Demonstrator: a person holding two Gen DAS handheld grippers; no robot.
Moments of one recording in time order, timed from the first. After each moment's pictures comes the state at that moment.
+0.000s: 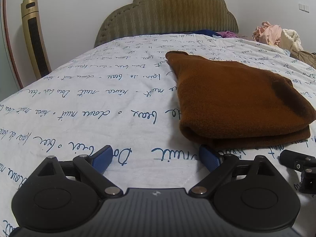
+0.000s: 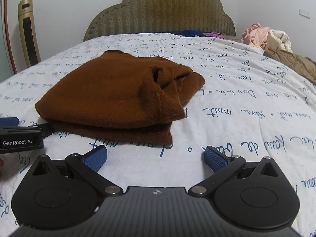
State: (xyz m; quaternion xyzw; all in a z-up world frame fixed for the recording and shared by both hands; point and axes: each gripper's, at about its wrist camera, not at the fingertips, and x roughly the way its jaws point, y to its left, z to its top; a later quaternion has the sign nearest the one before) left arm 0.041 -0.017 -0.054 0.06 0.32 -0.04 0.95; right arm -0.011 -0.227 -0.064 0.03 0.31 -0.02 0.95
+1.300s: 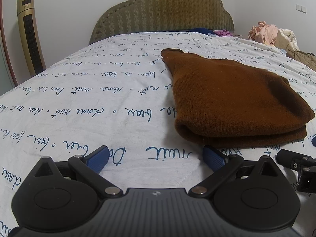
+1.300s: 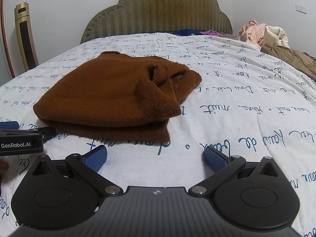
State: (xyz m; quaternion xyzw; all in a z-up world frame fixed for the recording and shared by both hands) left arm 0.043 -0.018 -0.055 0.05 0.32 -0.06 0.94; right arm -0.010 -0.231 -0.067 0.04 0.31 -0.02 0.95
